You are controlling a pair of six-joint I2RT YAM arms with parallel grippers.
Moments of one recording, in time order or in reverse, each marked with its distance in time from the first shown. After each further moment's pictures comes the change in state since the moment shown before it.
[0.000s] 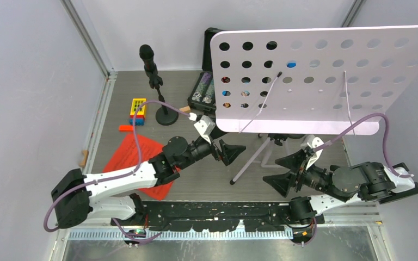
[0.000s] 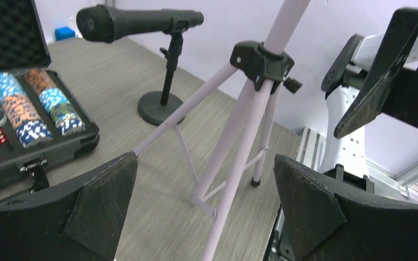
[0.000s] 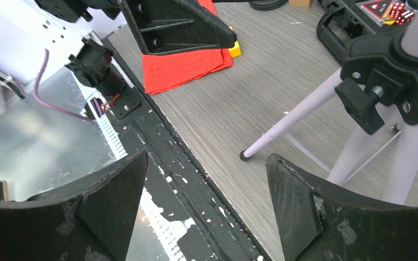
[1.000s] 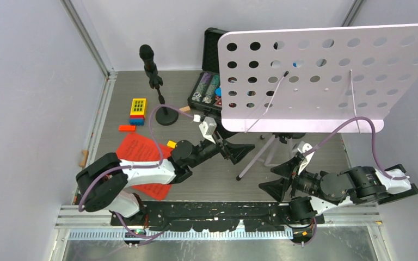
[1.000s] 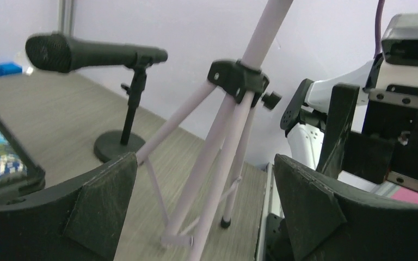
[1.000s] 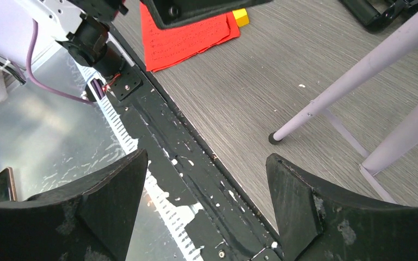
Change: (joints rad) left arm 0.024 0.301 -0.004 0.549 0.117 -0.109; right arm 0.000 -0.050 -0.120 -0.008 -0.043 0.123
